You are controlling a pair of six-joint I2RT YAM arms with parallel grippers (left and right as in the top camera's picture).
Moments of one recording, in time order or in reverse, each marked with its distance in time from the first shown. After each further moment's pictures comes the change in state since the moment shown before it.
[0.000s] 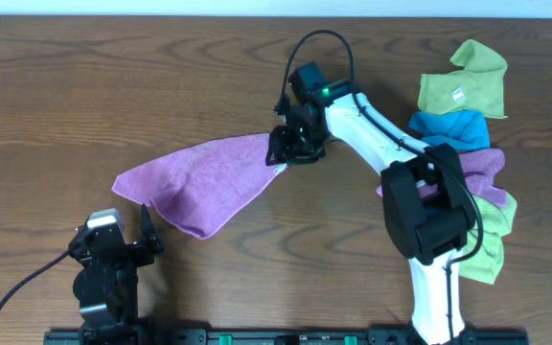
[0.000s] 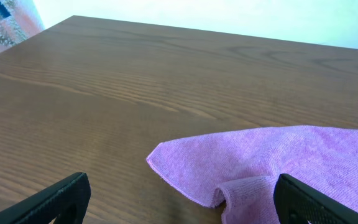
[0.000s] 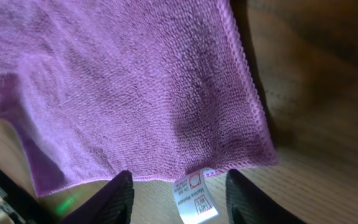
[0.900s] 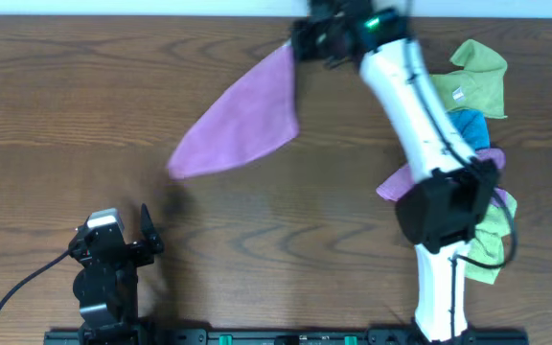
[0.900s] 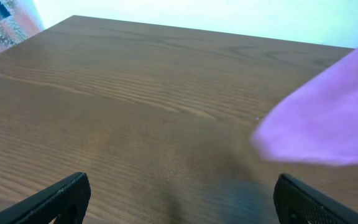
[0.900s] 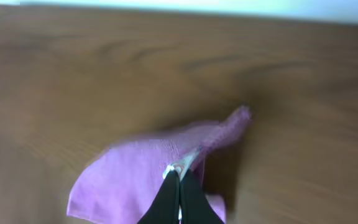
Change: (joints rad) left arm 0.000 0.000 0.000 0.000 0.000 0.000; right arm -0.162 0.033 0.706 -0.106 0.270 -0.043
